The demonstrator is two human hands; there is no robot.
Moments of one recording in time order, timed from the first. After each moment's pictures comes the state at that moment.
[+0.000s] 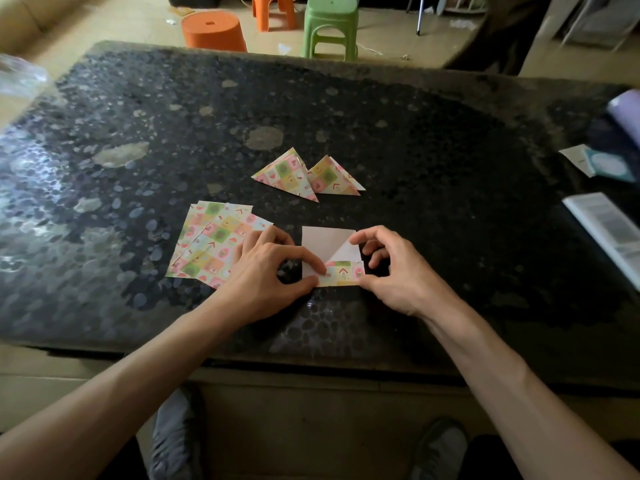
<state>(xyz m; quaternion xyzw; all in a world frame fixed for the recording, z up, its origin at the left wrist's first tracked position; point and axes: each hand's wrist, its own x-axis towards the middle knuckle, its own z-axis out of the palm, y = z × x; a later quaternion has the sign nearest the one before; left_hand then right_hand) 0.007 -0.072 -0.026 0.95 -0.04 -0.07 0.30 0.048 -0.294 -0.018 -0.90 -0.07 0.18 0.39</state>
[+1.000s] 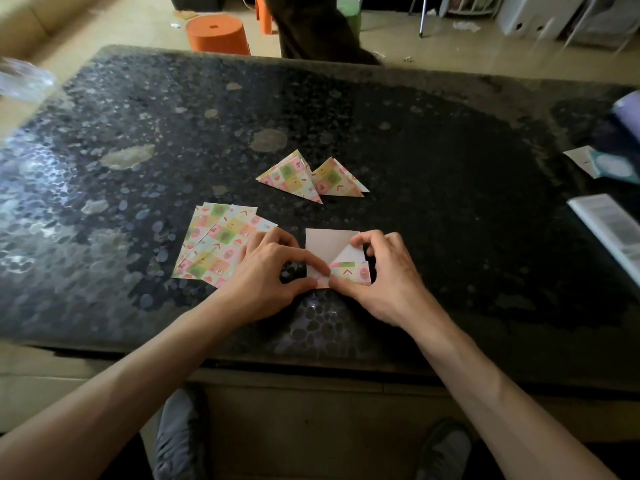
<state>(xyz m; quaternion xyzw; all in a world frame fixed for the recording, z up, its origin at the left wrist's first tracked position) 0.008 -0.066 -0.028 0.95 -0.05 -0.08 0.30 0.038 -0.275 -0.024 -0.94 -0.05 0.15 0.31</state>
